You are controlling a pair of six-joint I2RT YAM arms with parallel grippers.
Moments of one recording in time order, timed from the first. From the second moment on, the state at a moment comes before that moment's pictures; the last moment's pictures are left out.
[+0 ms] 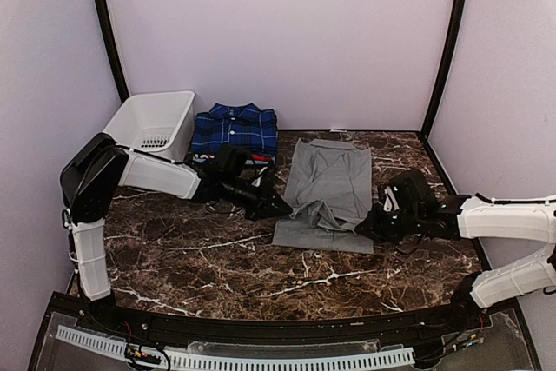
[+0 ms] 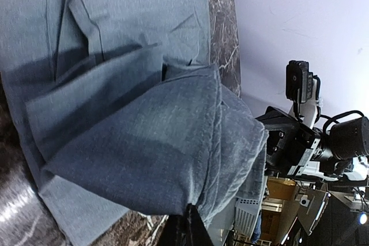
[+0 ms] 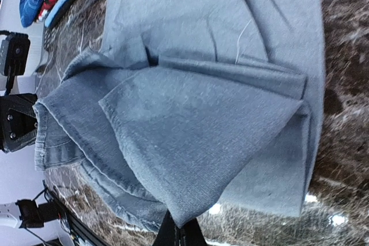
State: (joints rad) left arm -0.72 1.96 1.17 0.11 0.77 -0.93; right arm 0.69 1.19 0.54 -0.17 -0.15 0.95
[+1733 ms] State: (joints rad) left arm -0.60 2.27 1.61 -0.01 0.56 -0.77; right arm 0.49 1.58 0.95 -0.21 -0.13 0.61
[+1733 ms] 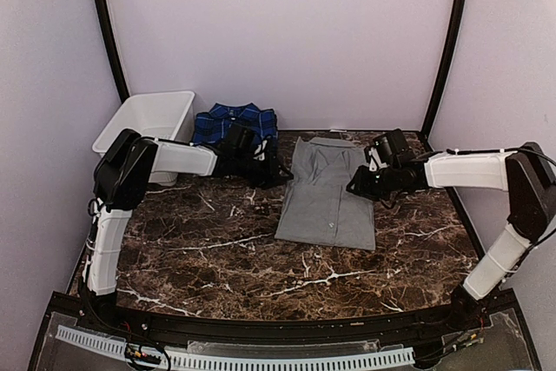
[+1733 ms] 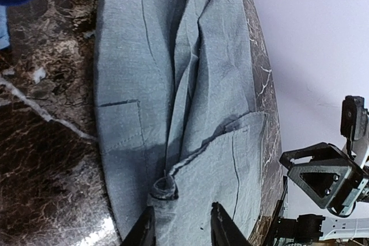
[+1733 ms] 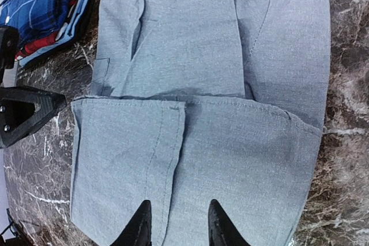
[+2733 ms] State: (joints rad) left arm -0.67 2.47 1.83 -0.06 0.52 -0.68; right arm 0.35 1.81 0.93 -0.05 -0.30 0.56
